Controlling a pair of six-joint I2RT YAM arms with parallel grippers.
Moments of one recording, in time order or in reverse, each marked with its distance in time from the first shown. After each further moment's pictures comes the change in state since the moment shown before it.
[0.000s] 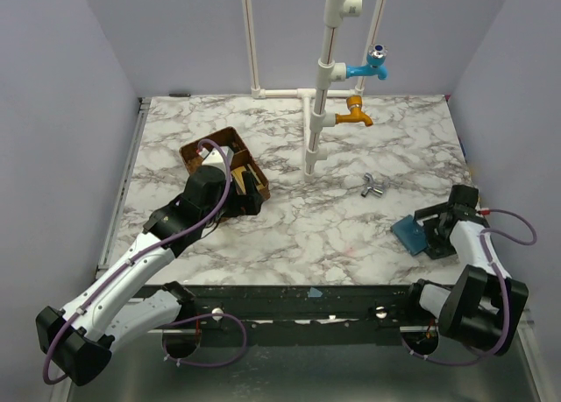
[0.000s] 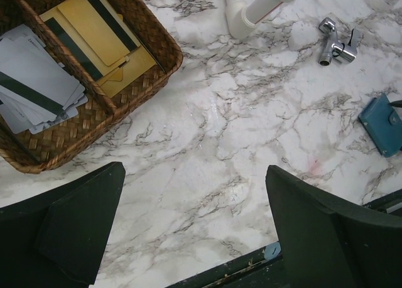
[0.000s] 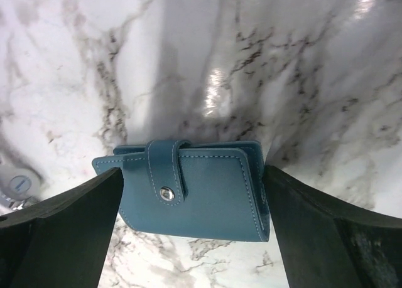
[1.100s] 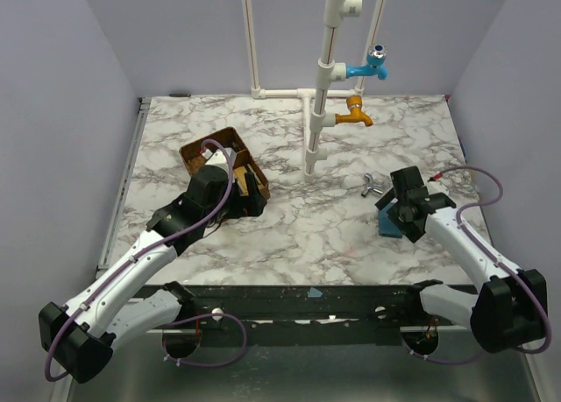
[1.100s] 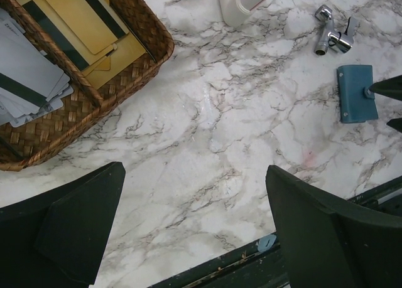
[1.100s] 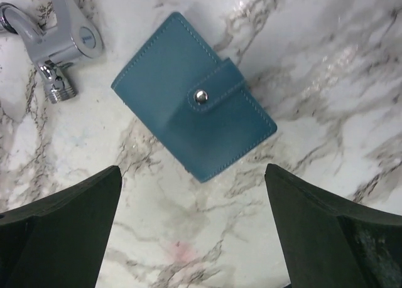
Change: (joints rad) left arm 0.001 0.019 -0.008 0.009 0.041 -0.023; right arm 0.615 -0.023 0.174 -0.163 0.265 0.136
